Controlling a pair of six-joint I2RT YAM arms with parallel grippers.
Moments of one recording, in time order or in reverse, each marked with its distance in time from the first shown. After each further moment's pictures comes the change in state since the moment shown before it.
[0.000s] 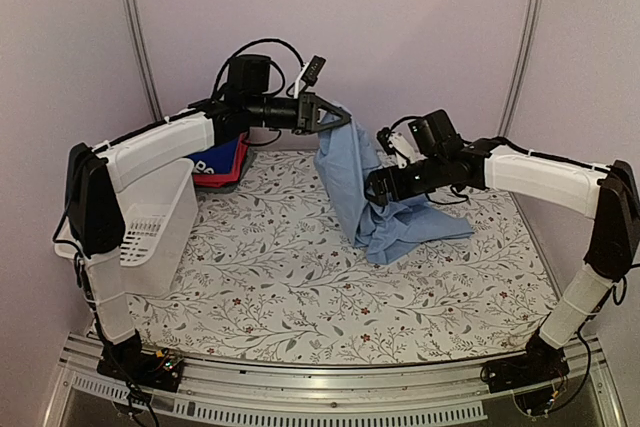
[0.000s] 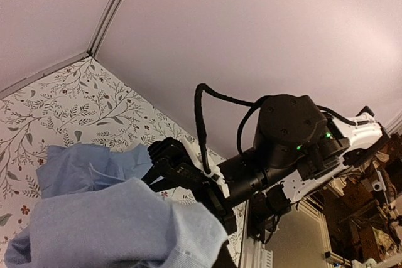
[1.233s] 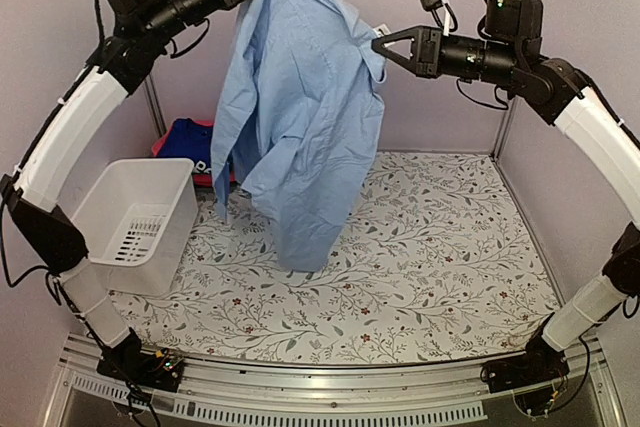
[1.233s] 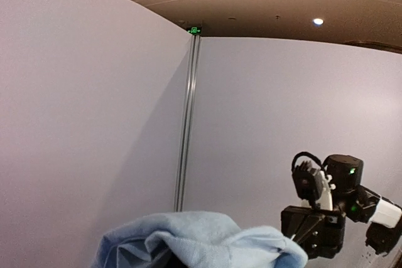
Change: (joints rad) left arm 0.104 -0.304 0.247 0.061 -0.383 0.133; right arm 0.048 -0.098 0.633 -0.014 -0.307 0.031
